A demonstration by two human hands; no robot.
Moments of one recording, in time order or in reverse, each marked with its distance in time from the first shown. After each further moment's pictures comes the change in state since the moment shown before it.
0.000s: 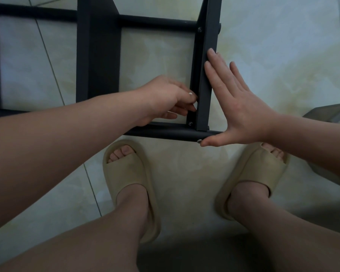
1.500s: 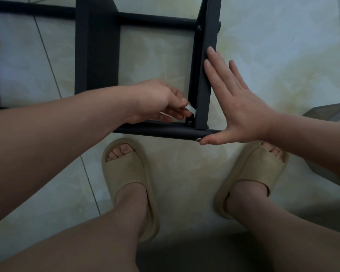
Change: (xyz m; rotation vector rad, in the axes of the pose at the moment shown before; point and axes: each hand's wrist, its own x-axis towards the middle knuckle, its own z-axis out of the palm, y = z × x) left_hand -0.002 -0.005 -0.015 0.043 -0.147 -0.049; right_hand 0.001 0.003 0.003 0.002 0.017 -0.020
